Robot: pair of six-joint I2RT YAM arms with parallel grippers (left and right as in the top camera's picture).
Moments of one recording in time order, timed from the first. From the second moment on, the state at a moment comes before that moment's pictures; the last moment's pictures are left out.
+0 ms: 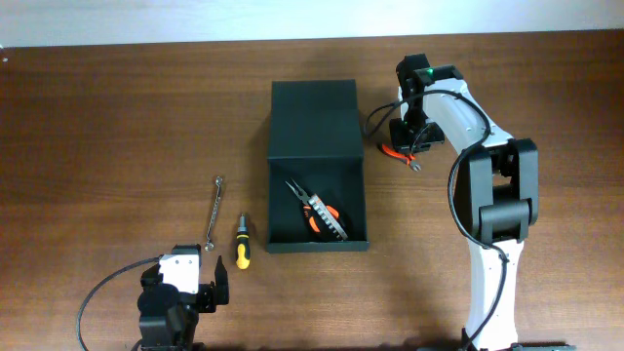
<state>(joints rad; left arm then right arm) 0.03 0.04 0.19 -0.74 -0.02 0.07 0.15 2.35 1.90 -1.13 0.05 0.08</state>
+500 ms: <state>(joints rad) 0.03 0.04 0.19 -0.74 -0.02 0.07 0.16 2.35 2.15 -1.41 0.05 0.08</state>
